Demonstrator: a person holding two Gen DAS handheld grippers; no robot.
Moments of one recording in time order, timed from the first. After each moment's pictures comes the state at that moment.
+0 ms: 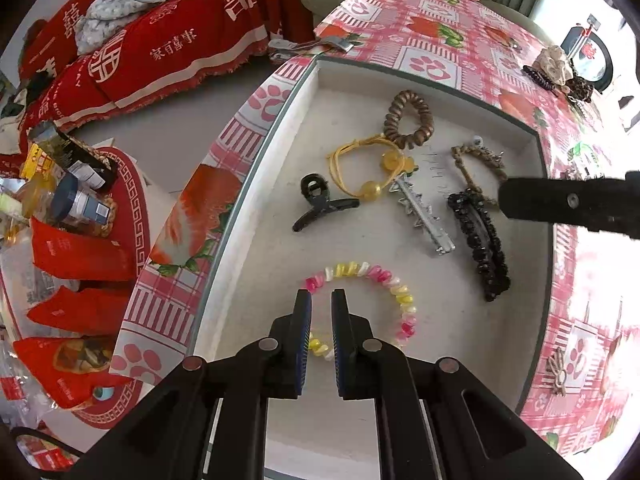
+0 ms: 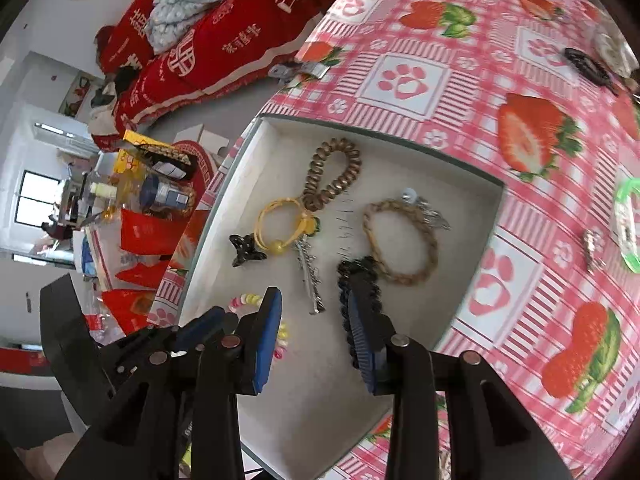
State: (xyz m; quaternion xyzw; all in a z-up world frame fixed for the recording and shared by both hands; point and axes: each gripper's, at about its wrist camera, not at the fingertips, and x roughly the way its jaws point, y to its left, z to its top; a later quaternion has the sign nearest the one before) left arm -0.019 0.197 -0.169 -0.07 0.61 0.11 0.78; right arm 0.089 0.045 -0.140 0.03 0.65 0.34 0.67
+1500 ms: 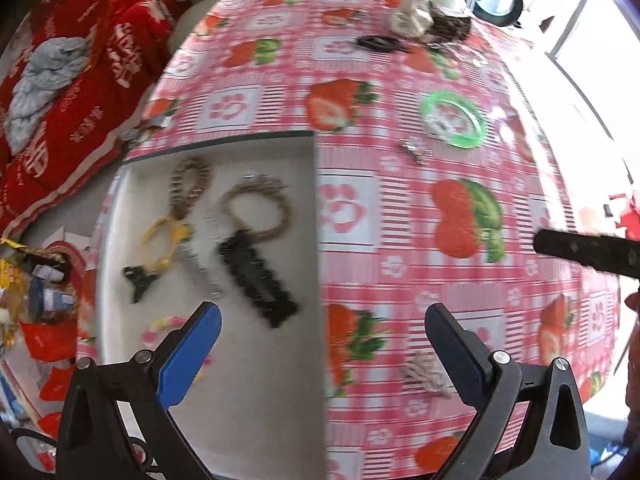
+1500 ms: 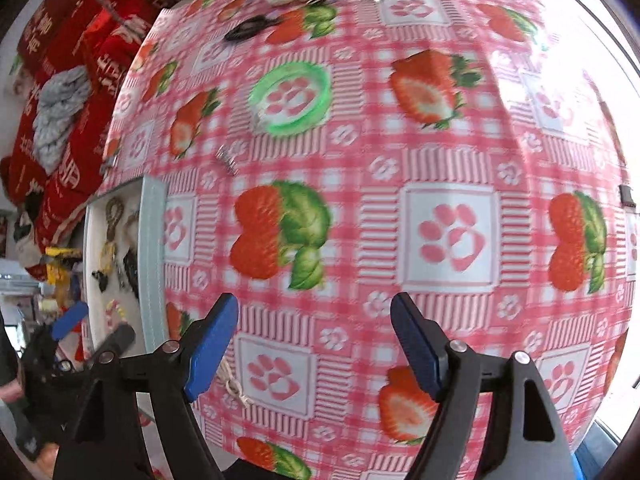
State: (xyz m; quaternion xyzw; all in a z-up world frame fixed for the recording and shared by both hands) left arm 0.021 0.039 -0.126 0.02 0.61 -0.02 0.79; right arm 0.076 -0.204 -0.146 0.12 0.66 0.10 0.73
